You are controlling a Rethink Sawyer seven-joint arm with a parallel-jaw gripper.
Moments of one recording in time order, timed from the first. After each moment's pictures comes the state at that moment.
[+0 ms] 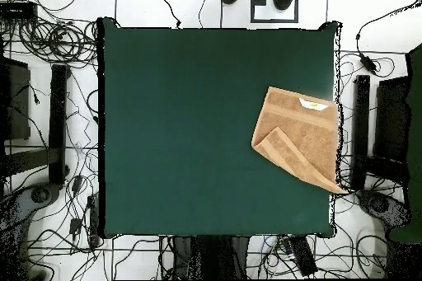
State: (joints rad) arm -2.14 -0.52 0.31 0.36 -0.53 1.43 1.77
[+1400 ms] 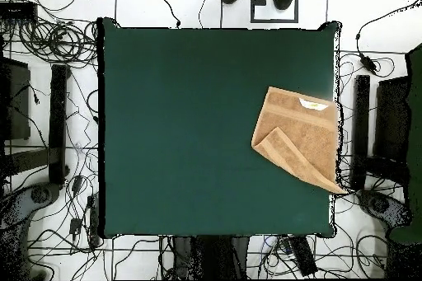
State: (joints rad) arm -2.31 -0.47 1.44 0.10 -1.49 1.55 0.72
